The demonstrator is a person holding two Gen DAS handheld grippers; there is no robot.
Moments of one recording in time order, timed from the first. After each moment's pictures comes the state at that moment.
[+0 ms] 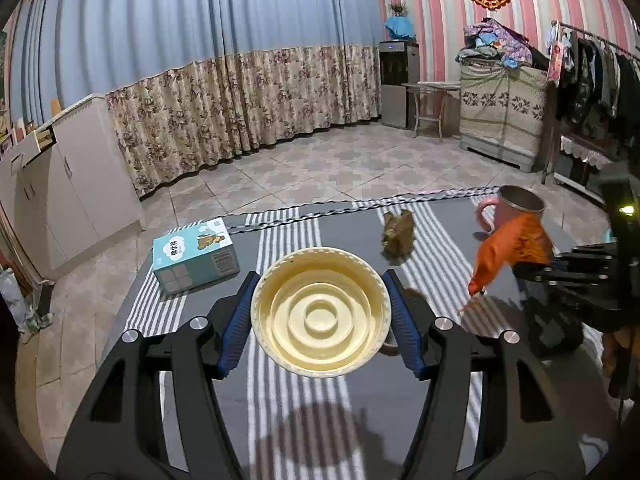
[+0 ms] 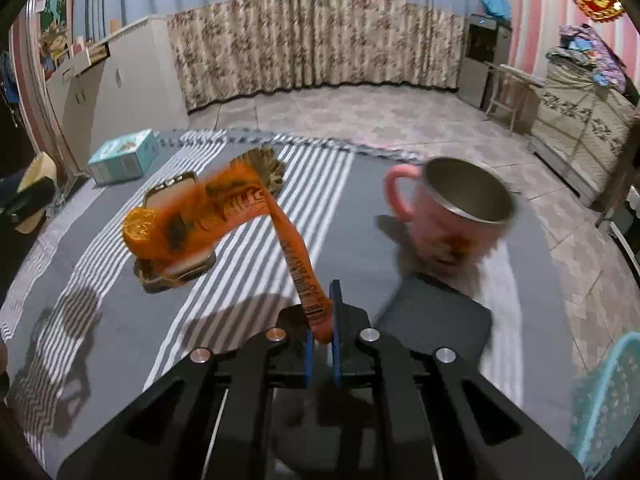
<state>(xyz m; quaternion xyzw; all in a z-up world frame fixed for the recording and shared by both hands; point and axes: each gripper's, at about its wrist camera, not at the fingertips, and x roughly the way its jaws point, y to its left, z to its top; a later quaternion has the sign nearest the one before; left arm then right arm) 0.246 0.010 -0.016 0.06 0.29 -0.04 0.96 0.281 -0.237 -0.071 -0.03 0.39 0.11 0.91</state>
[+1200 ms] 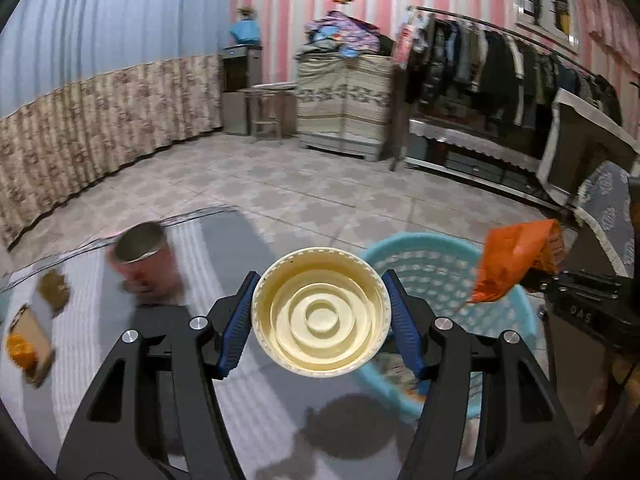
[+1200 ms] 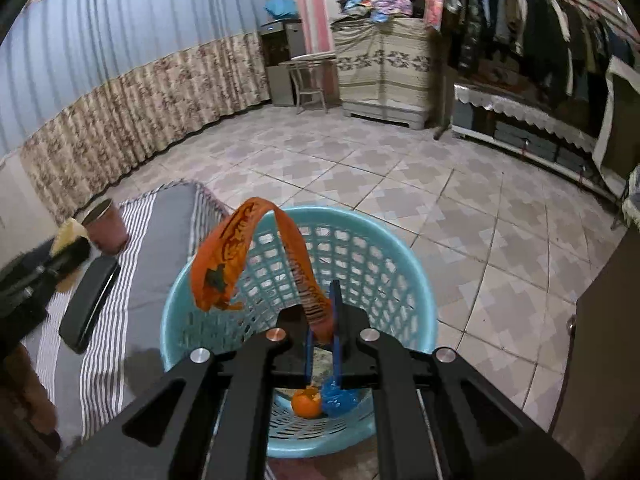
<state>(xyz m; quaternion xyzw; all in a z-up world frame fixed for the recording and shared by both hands) 0.183 -0.348 -0.023 0.07 0.28 -0.30 0.91 0.106 -0.572 -0.051 0.13 0.34 -0.16 0.92</state>
